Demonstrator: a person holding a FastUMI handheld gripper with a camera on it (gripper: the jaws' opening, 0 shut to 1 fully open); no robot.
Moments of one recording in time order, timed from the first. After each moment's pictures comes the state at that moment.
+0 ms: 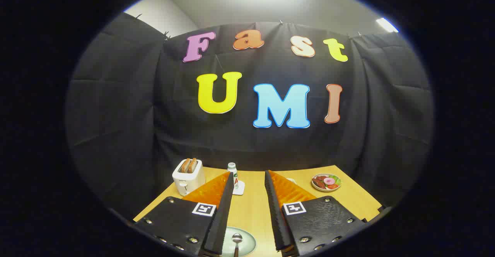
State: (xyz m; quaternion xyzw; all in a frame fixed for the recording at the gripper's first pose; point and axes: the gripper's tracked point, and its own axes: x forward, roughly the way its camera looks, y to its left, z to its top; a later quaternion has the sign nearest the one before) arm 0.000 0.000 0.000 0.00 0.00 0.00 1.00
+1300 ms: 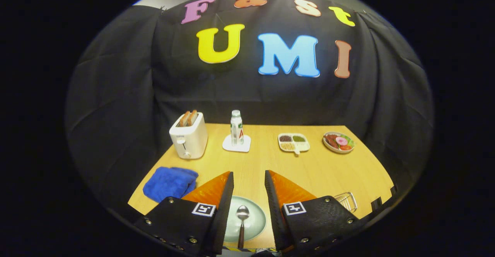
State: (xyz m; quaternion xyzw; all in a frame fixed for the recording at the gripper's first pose) arm 0.016 0.025 -0.190 0.01 0.21 0.02 0.98
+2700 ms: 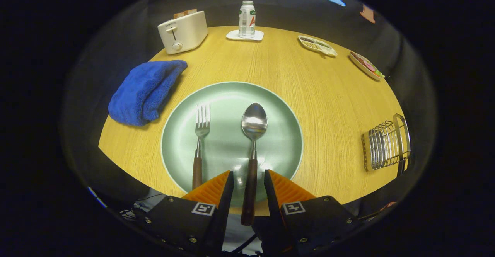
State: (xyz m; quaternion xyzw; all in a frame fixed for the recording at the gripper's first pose) arm -0.031 0.048 -0.406 -0.03 0.48 0.04 0.88
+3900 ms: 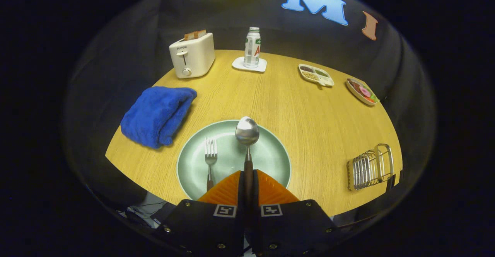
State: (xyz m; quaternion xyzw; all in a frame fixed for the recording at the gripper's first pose) arm -0.007 0.048 -0.327 -0.04 0.37 0.04 0.93
